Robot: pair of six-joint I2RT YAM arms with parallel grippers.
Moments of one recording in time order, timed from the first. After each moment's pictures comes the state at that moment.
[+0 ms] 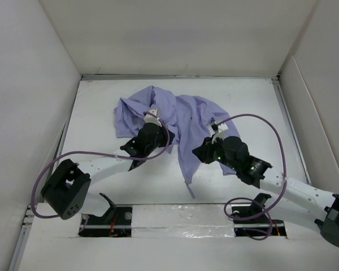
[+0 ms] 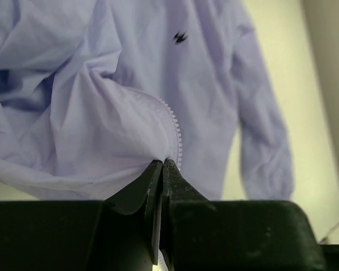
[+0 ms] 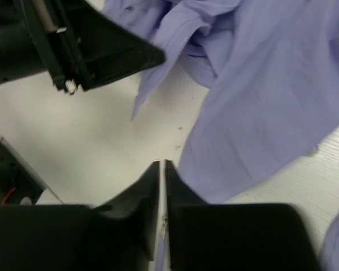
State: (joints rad) left arm -0.73 1.36 0.67 0.22 -0.16 -0.69; right arm 0.80 0.93 0.57 0.01 0.04 0.46
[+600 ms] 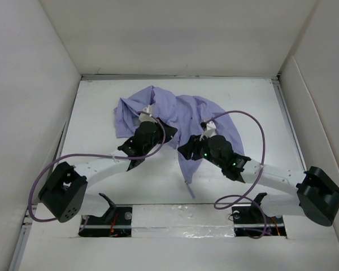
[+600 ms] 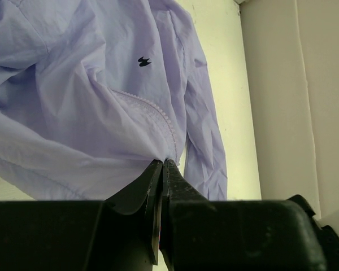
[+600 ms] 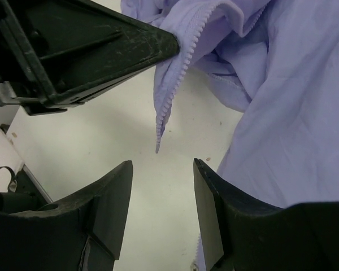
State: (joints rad) left arm -0.72 1.32 0.68 0.32 -0.15 -0.97; right arm 0.85 1.21 0.56 0.35 0.08 0.59
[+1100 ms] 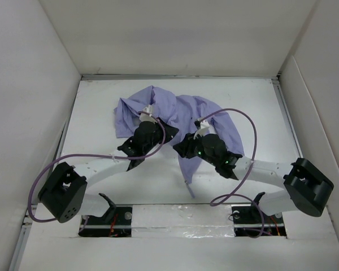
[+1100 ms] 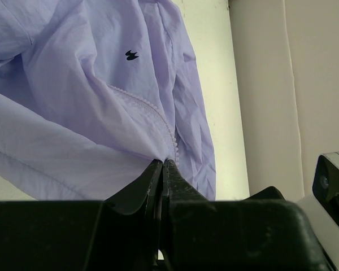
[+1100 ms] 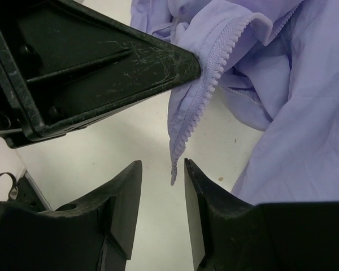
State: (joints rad) left arm -0.72 1.31 0.68 0.32 -0.11 -1.00; right arm 0.87 1.35 0.60 0.48 0.08 0.58
